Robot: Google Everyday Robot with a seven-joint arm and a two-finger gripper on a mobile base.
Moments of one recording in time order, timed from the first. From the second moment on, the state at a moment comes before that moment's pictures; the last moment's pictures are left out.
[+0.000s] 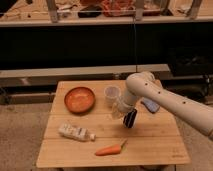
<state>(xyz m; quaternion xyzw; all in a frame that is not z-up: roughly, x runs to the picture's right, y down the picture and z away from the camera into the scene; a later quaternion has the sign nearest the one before) 0.054 0.149 0.751 -0.33 -0.25 -0.11 0.90</state>
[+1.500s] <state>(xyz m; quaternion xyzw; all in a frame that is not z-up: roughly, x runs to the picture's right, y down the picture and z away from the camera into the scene) 0.043 0.143 0.751 -0.33 -0.27 -0.10 0.90</state>
